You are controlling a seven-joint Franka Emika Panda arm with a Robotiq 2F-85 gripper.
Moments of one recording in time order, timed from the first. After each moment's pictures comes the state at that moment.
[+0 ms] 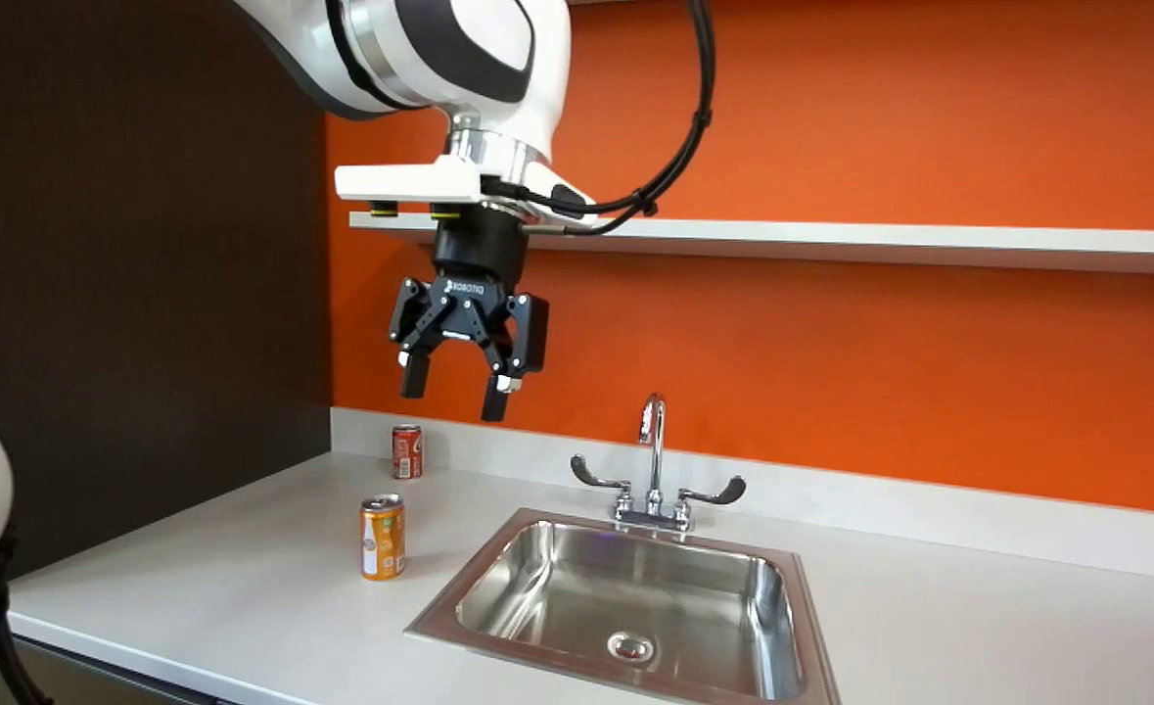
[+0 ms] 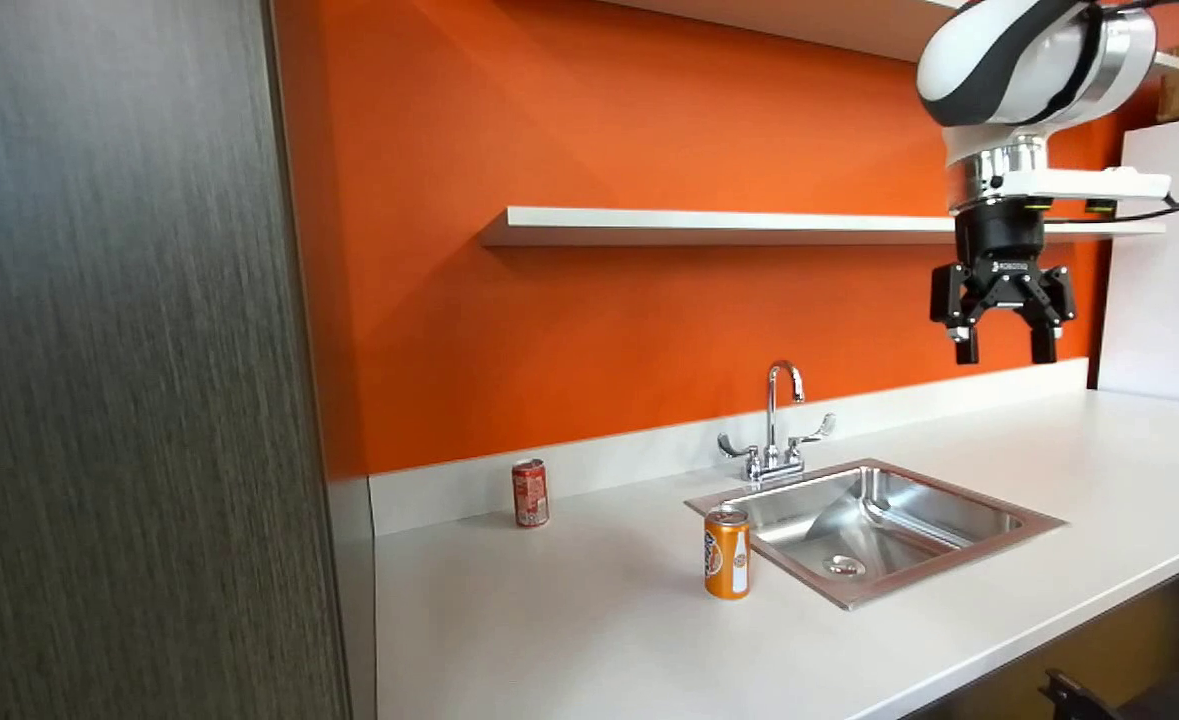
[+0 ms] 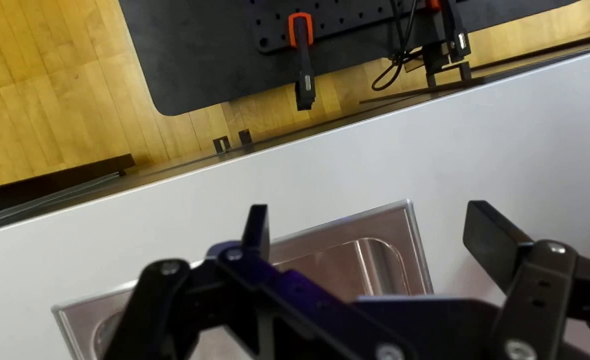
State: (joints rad) arm -0.18 -0.59 -0.24 -2.51 -0.12 1.75 -0.14
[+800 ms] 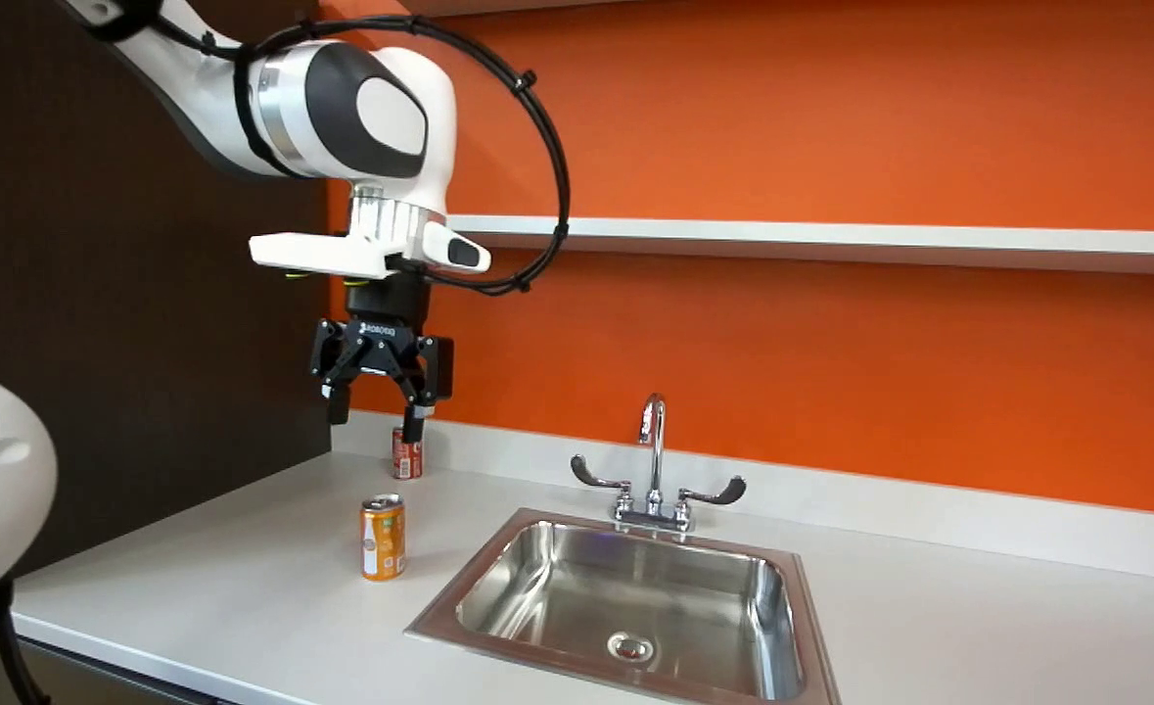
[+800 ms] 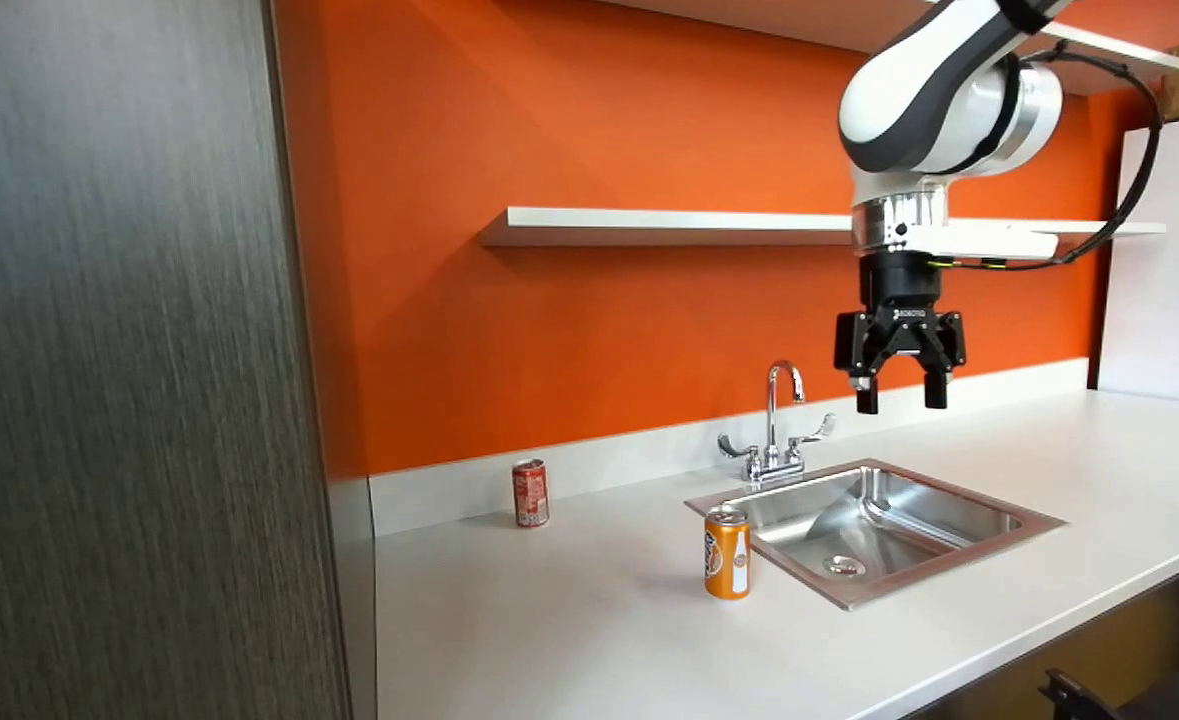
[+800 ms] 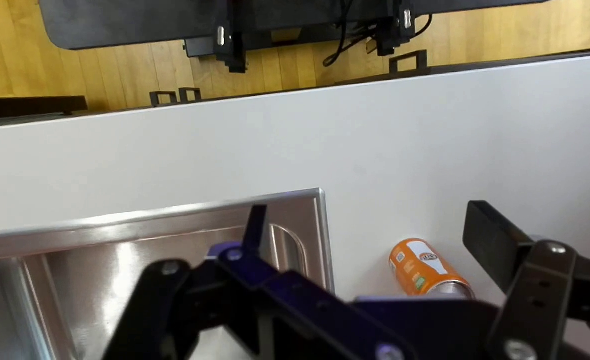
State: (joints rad) arm -0.04 -0.58 -0.09 -2.65 -0.02 1.96 -0.07
